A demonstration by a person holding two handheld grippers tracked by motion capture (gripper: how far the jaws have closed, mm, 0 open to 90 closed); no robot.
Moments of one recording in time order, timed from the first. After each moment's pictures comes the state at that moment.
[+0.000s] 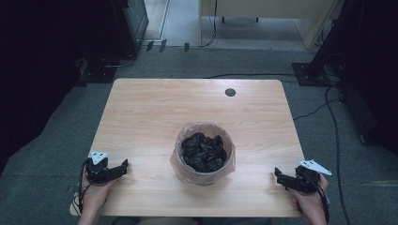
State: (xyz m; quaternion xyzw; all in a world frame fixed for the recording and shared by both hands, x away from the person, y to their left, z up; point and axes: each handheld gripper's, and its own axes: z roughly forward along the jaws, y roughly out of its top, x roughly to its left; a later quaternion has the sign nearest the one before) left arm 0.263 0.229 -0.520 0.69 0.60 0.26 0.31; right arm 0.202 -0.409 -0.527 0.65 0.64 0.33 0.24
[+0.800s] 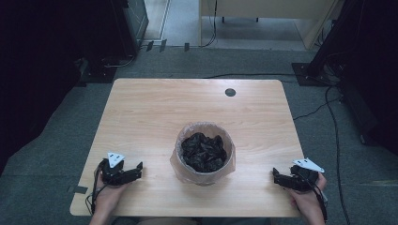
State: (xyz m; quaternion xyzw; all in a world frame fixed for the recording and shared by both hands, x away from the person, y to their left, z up) left arm 0.251 0.171 -0.515 0.72 0.55 0.24 0.34; right arm 0.208 -0.400 -0.528 0.64 0.66 0.29 0.26
